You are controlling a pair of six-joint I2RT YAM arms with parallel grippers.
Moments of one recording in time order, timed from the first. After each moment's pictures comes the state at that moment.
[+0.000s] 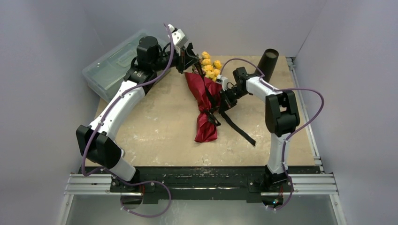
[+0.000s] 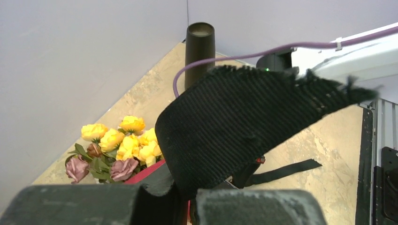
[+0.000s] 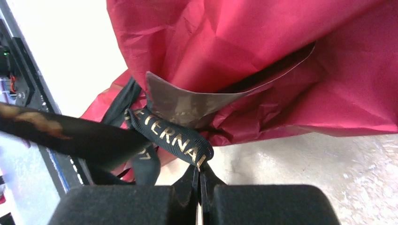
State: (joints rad) left arm -0.40 1.57 1.60 -0.09 0.65 0.03; right arm 0.27 2.06 1.52 -0.79 -0.74 -0.36
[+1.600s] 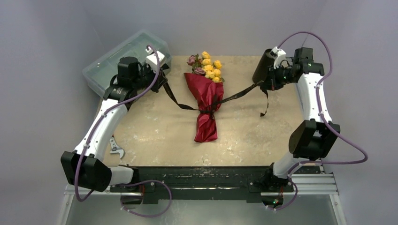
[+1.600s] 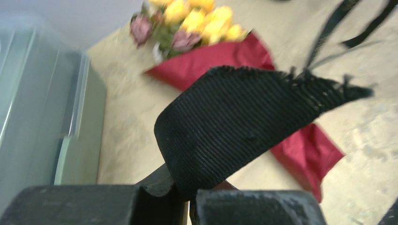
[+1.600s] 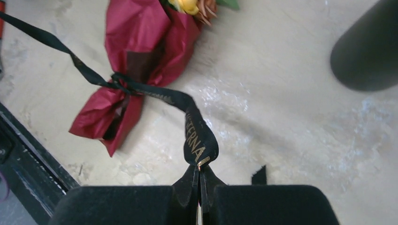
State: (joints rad) left arm -0.22 1.30 1.29 -0.35 0.50 0.19; right arm -0.17 1.64 1.67 -1.04 -0.72 -0.42
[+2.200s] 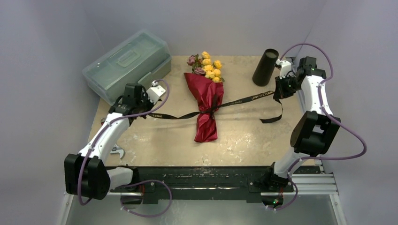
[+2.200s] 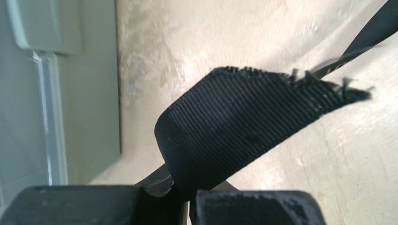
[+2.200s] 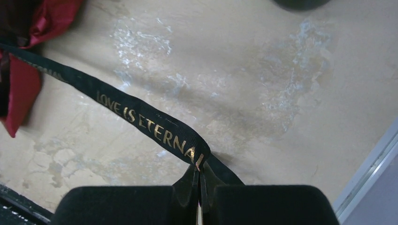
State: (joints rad) left arm -0.17 1.22 0.92 -0.50 0.08 0.55; right arm -0.28 1.71 1.57 -1.03 -0.48 -0.60
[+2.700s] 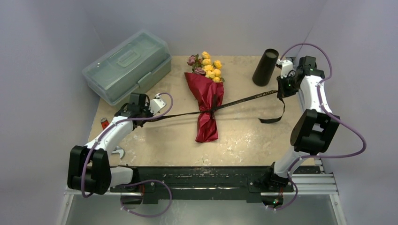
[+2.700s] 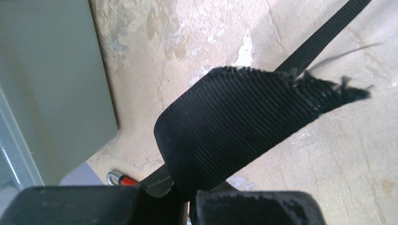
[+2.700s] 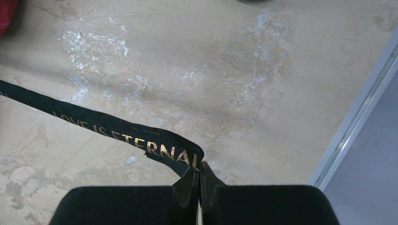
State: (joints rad) left arm -0.17 1.26 0.76 -0.43 -0.10 0.72; right arm -0.28 1.73 1.54 -0.93 -0.33 -0.57
